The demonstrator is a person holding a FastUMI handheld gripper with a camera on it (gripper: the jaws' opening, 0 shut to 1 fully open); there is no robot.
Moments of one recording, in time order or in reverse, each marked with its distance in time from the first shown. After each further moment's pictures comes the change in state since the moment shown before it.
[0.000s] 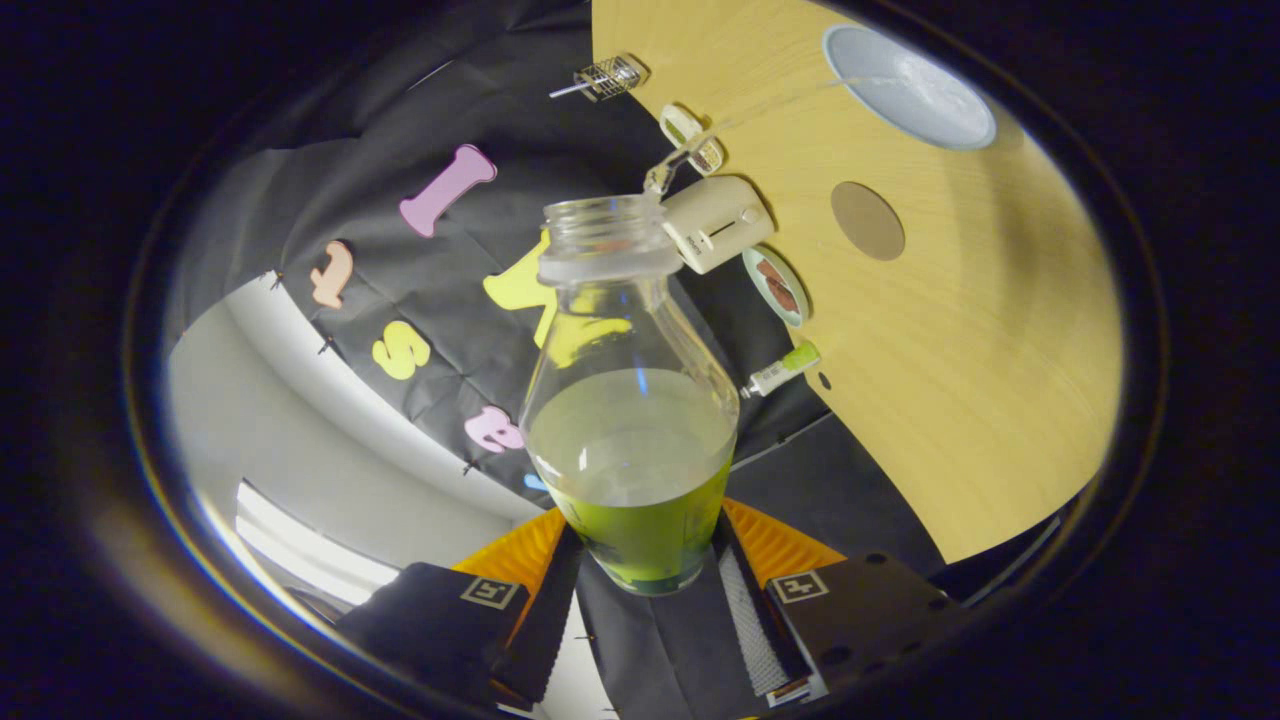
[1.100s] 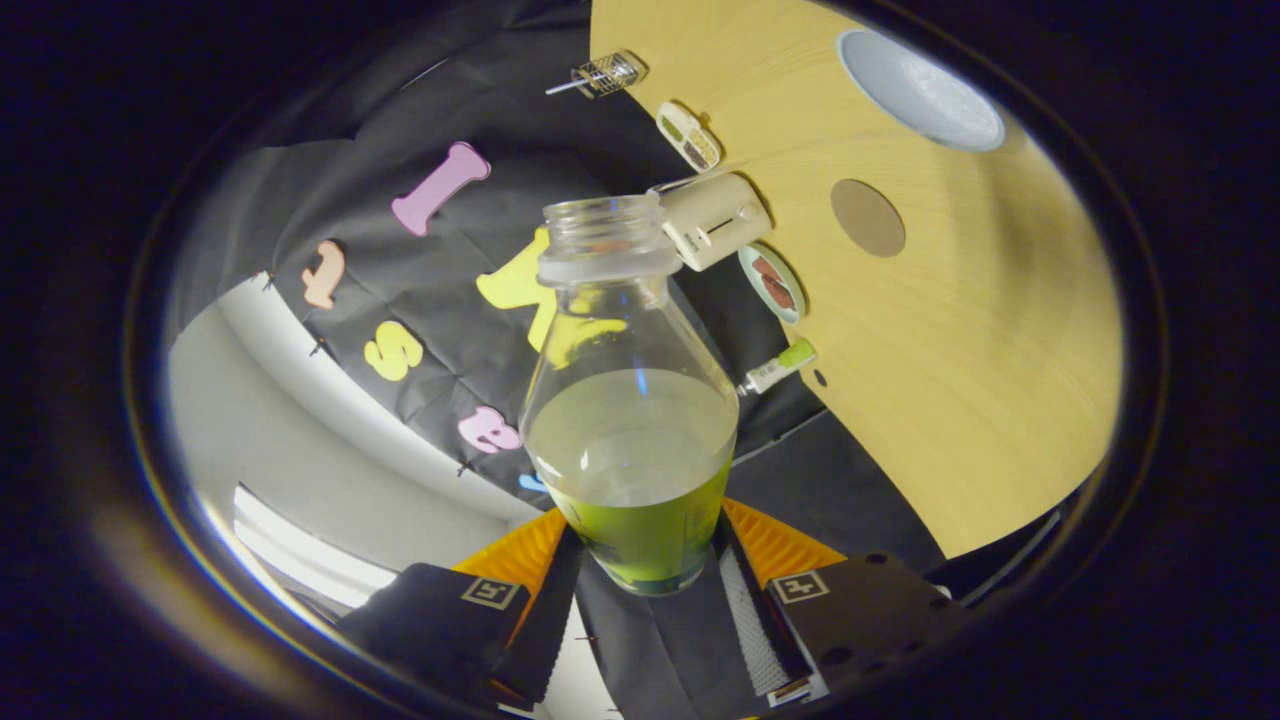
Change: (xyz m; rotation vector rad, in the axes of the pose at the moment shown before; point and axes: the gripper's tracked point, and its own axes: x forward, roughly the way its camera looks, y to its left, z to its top) arm 0.005 0.003 -0.005 -0.029 0.014 -0.060
